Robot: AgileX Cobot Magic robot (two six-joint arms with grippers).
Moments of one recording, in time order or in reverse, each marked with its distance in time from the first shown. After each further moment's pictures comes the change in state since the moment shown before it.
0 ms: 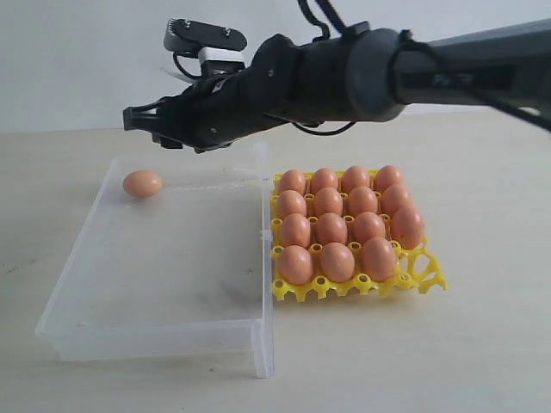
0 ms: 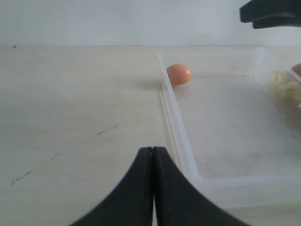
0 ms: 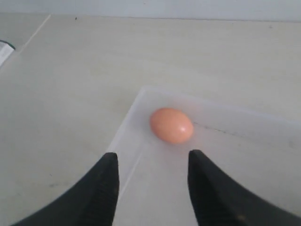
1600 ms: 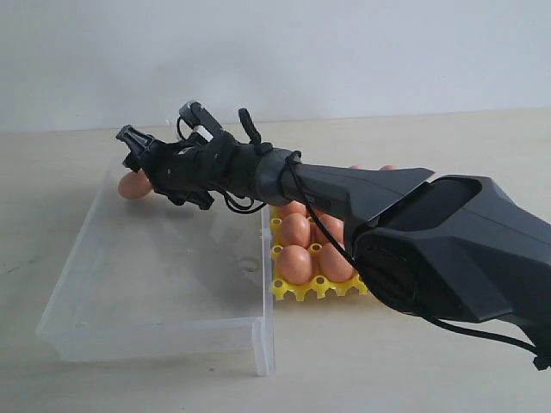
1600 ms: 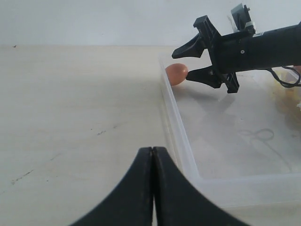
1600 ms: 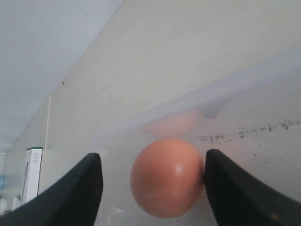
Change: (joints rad) left arm 0.000 0.000 0.000 0.000 0.000 0.000; right arm 0.001 0.589 -0.626 0.262 -0.028 0.449
